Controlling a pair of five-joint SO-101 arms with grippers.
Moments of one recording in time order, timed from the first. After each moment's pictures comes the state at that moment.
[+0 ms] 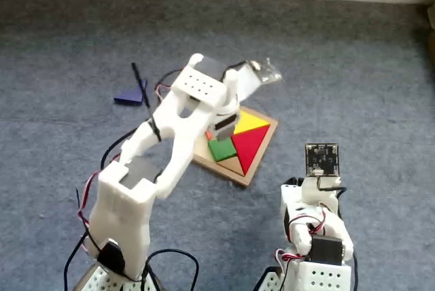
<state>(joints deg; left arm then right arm) 22.5 27.6 -22.2 87.3 -24.0 0.8 -104.2 95.8 61.8 9.4</state>
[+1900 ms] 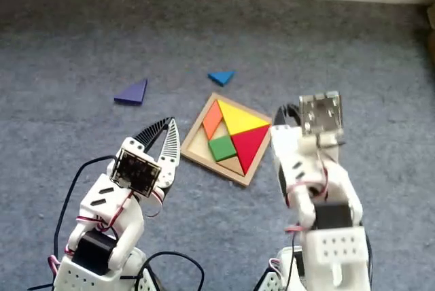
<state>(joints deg) 16.7 -102.4 82.9 38.8 -5.1 -11.8 -62.0 58.3 35.0 9.4</state>
